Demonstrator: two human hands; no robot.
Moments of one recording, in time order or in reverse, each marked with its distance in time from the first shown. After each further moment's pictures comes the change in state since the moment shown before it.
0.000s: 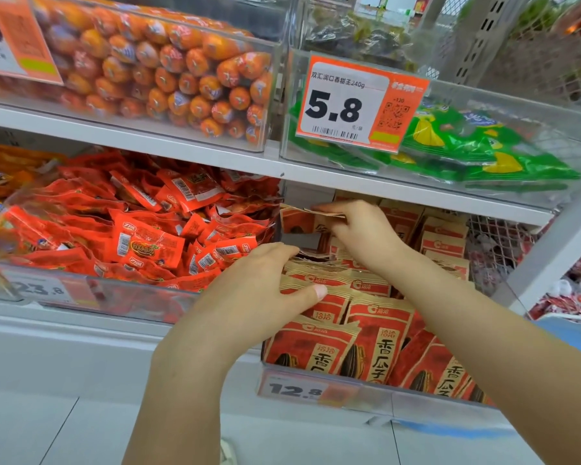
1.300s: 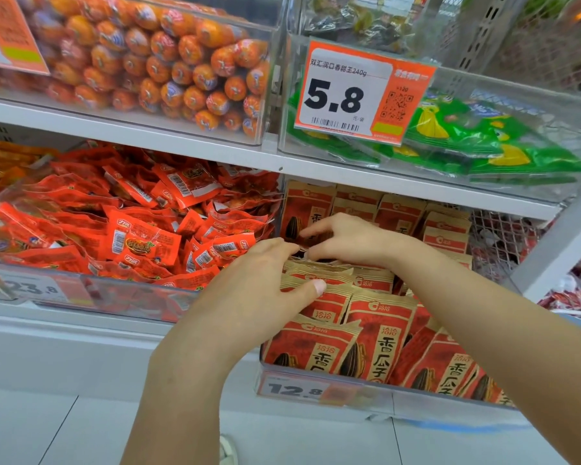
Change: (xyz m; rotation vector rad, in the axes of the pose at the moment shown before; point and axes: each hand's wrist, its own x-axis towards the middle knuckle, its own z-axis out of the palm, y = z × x) left_hand 0.002 -0.001 0.004 0.005 0.015 -0.008; right_hand 0.016 0.005 0.006 0.037 -0.487 0.115
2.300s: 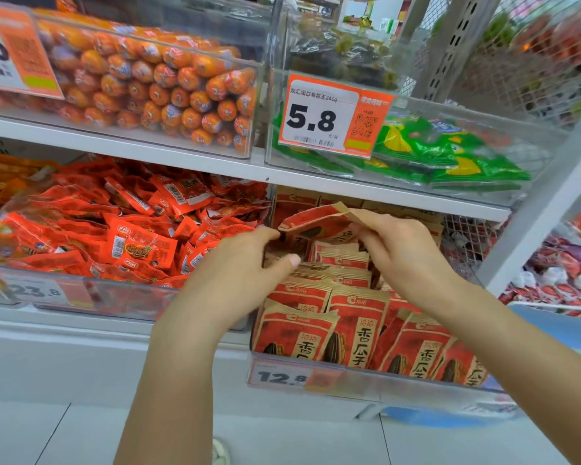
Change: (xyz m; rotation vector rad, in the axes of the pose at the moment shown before) left_hand 0.000 0.001 -0.011 -0.035 0.135 0.007; right_hand -0.100 0.013 -0.005 -0.169 0.691 -0.282
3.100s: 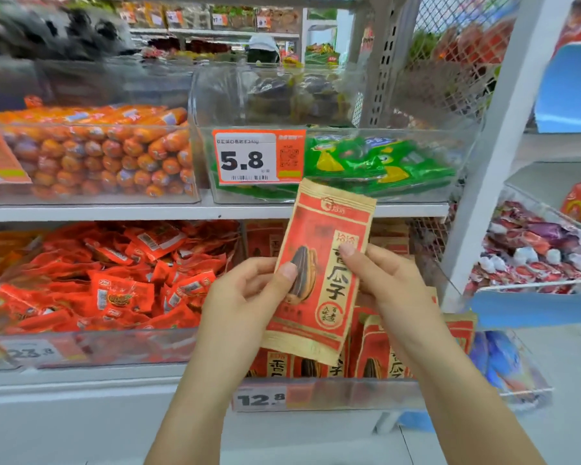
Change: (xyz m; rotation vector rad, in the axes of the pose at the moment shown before) left_hand -0.036 0.058 0.030 -0.836 0.119 0.091; right_hand -0.059 -0.030 -0.029 1.266 0.176 0.532
